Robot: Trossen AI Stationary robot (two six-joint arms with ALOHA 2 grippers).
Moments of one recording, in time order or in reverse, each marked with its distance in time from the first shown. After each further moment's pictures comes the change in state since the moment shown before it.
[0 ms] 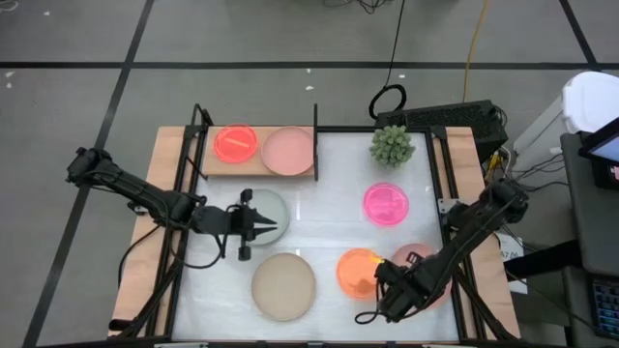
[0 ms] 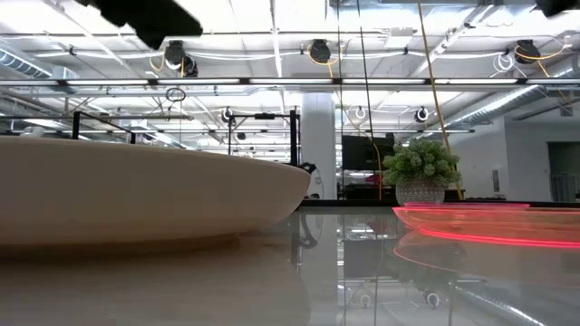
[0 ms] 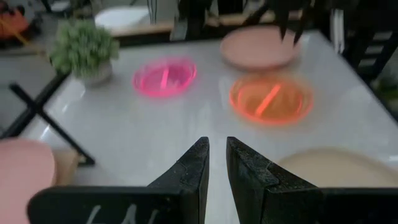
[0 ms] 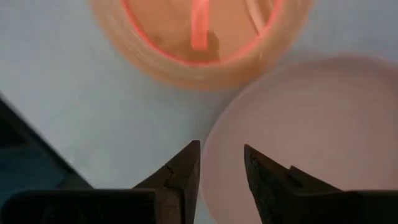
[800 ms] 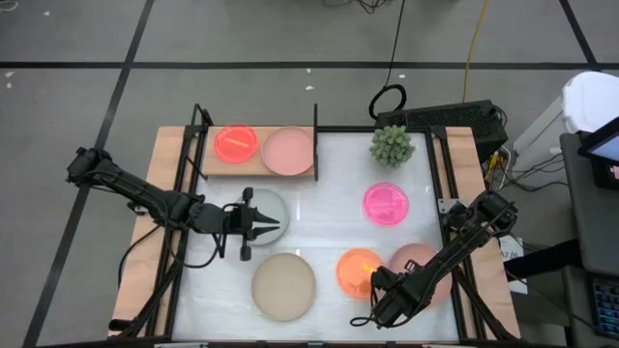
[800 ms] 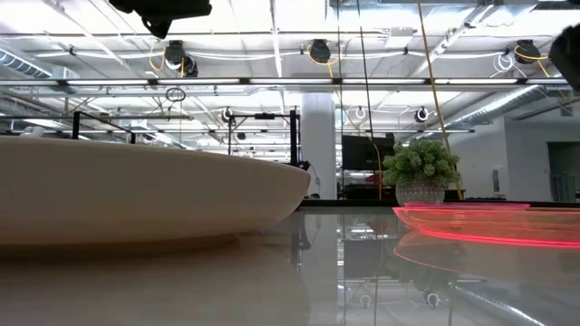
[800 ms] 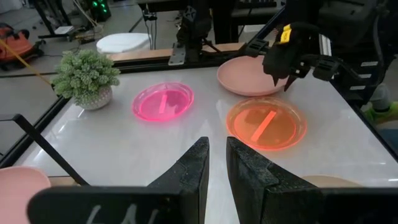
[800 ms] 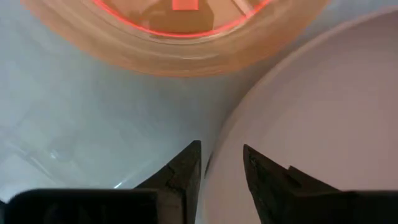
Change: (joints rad) left arm 0.000 0.000 0.000 0.107 0.003 0.041; right arm 0.013 0.139 -0.049 0.090 -0.078 0.062
